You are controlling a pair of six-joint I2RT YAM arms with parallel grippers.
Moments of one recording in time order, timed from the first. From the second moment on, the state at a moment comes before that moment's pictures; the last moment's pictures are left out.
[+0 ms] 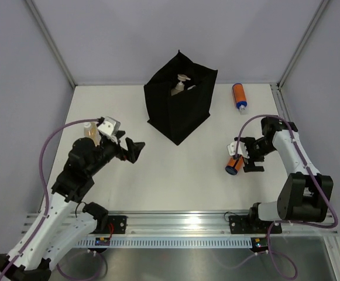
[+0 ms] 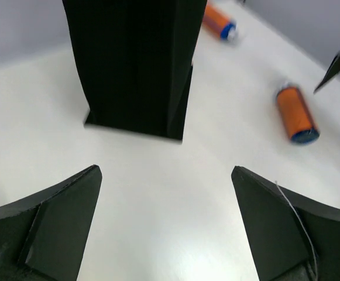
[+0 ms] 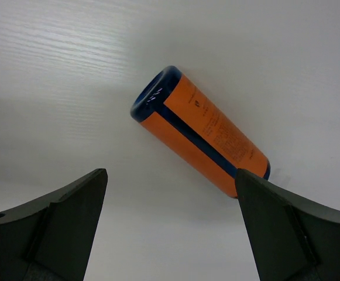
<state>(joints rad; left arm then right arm) -0.48 0.64 0.79 -0.27 0.16 -0.09 -0.11 1.37 1.04 -1.23 -0.50 -1.88</state>
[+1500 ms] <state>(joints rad) -0.48 0.66 0.70 -0.38 0.13 -0.15 0.08 1.51 1.12 -1.02 -0.52 -1.34</state>
